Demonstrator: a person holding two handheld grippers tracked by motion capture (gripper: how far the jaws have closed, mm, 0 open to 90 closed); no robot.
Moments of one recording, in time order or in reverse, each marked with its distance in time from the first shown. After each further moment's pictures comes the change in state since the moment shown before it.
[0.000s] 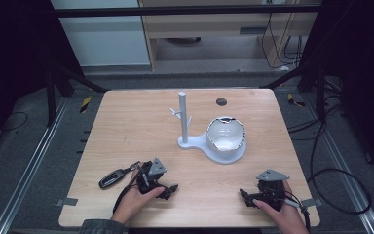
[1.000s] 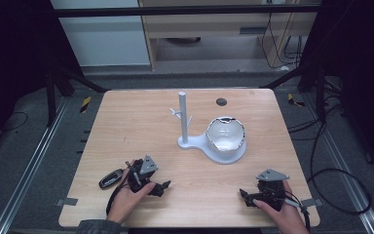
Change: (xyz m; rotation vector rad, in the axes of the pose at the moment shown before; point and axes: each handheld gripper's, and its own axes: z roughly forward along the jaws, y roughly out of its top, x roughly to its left) left arm 0.014 -0.003 -0.029 -0.027 0.100 -0.020; right arm 0.000 0.000 0.000 -0.001 0.000 -0.001
